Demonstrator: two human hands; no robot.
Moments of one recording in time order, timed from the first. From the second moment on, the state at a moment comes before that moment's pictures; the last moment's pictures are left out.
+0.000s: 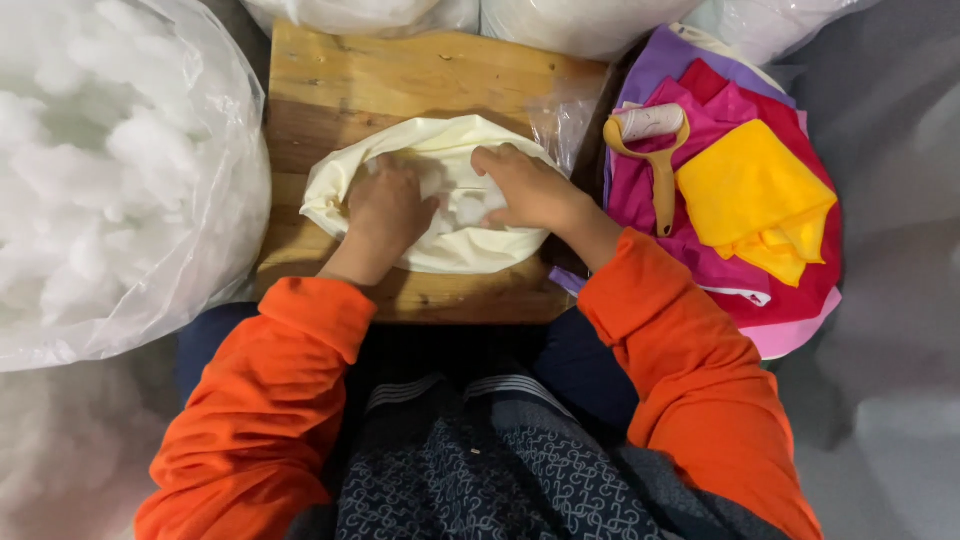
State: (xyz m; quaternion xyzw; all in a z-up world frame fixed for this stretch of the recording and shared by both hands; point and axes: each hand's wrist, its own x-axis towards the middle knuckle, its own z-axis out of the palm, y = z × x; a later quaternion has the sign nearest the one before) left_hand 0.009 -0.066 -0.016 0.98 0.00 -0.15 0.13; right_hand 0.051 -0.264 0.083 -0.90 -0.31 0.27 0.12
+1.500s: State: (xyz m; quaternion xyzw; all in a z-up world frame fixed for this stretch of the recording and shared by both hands) left_hand 0.031 -0.017 0.027 0.73 0.15 0.28 0.61; right_hand 0.217 0.000 0.069 -0.86 -0.43 -0.25 -0.04
